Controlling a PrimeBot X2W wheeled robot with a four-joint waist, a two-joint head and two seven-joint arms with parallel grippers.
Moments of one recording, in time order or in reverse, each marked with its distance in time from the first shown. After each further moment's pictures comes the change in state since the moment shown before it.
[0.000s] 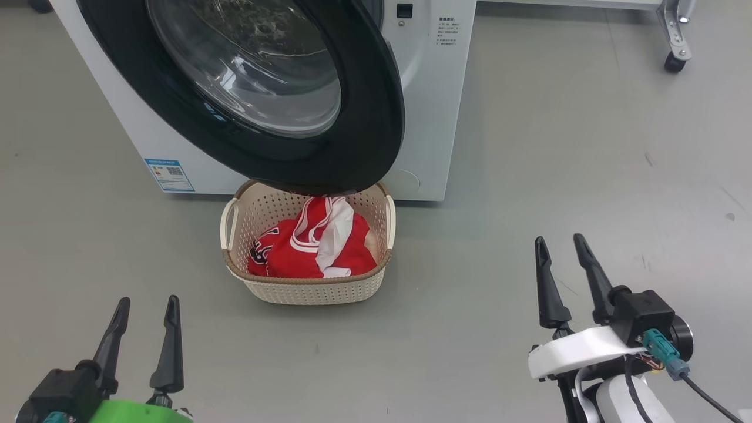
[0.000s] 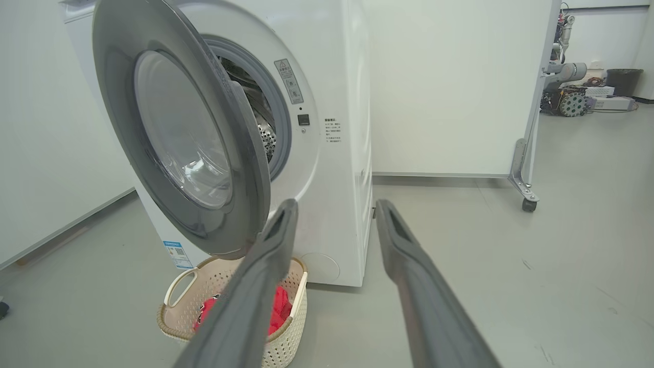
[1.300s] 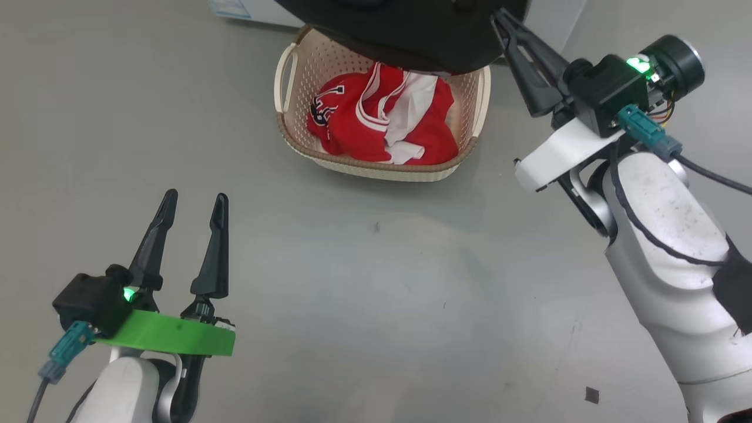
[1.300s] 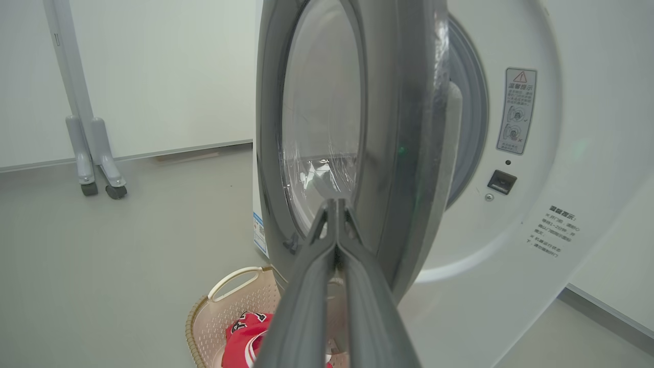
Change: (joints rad) left arm -0.258 -0.009 -0.158 -0.038 -0.089 0.000 0.000; right arm -0.668 -0.141 0.195 0.131 -0.159 0.133 0.121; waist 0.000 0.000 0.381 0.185
